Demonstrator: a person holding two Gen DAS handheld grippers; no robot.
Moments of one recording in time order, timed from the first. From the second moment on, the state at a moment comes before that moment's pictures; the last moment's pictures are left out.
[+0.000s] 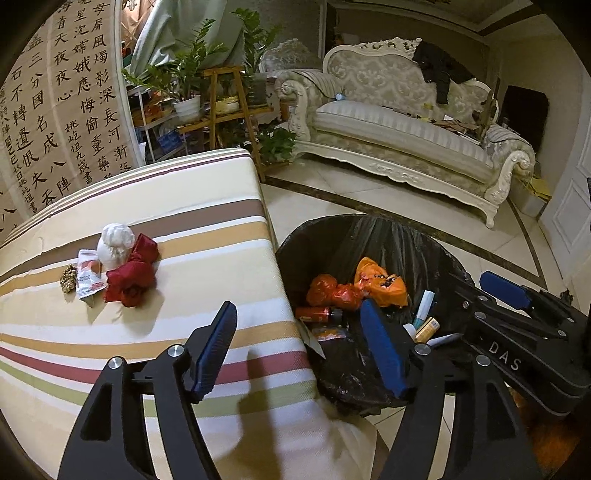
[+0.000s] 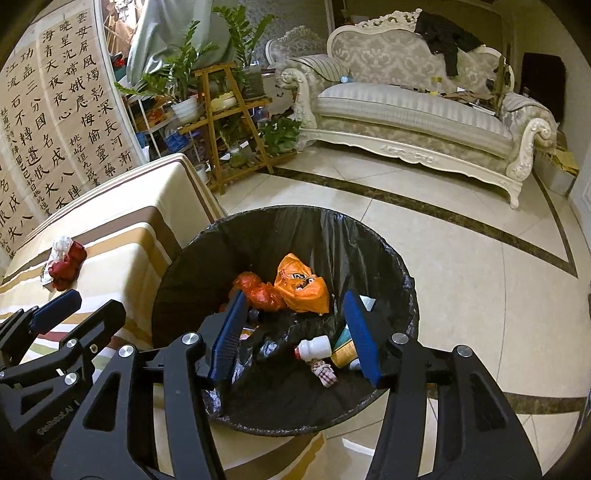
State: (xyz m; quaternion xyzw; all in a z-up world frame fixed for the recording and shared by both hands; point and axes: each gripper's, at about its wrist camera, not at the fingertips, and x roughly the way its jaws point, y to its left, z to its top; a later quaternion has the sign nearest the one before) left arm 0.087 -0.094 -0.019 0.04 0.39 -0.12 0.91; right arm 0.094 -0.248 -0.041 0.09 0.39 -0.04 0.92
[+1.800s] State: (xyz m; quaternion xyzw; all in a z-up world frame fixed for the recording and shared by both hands) left arm 0.087 0.129 -0.019 -0.08 0.40 0.07 0.91; right arm 0.157 -0.019 -0.014 0.01 0.40 0.15 0.90
